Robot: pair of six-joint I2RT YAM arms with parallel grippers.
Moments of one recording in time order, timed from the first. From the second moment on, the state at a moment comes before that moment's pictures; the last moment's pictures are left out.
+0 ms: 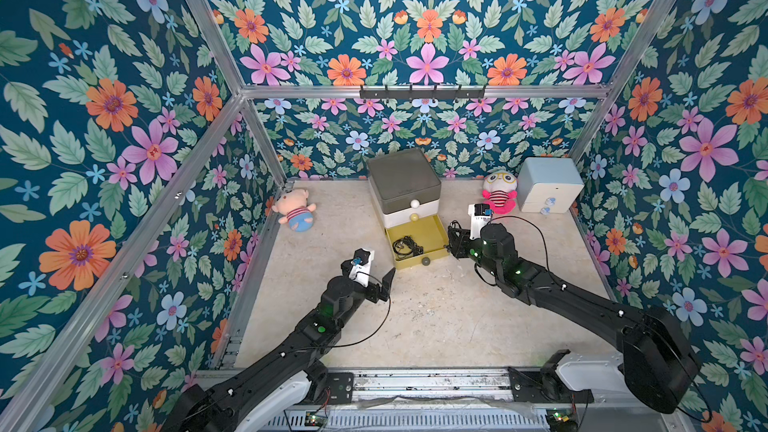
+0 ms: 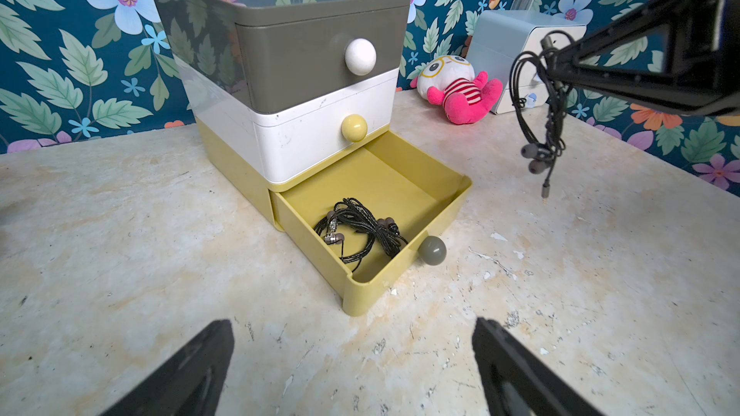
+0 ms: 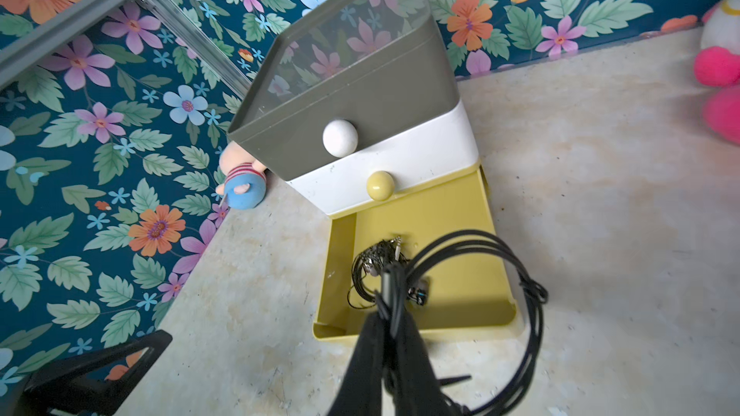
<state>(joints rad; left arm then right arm) -0.66 0.83 0.24 0.35 -0.12 -0.11 0.68 1.34 0.79 0.22 0.06 0.55</state>
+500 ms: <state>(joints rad) -0.66 0.84 0.24 0.35 -0.13 -0.11 0.68 1.64 0.90 0.46 0.02 0.54</state>
